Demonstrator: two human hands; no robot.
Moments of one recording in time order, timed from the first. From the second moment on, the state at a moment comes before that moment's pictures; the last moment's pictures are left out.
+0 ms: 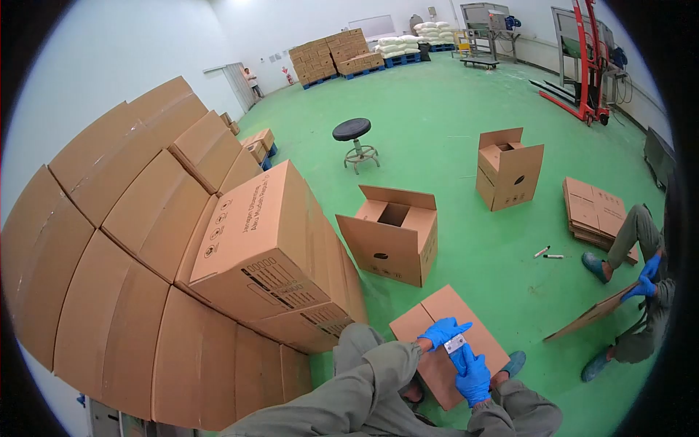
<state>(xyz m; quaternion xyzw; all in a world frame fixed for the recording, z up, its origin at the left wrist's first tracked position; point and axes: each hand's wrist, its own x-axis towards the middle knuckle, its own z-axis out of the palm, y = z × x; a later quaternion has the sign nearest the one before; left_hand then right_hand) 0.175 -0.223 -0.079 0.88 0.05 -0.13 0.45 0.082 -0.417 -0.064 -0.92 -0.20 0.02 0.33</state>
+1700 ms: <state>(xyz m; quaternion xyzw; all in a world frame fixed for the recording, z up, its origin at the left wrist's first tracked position) 0.177 -0.203 -0.068 0.87 0.05 -0.15 0.46 0.081 -0.420 -0.060 -0.92 -0.20 0.01 0.34</state>
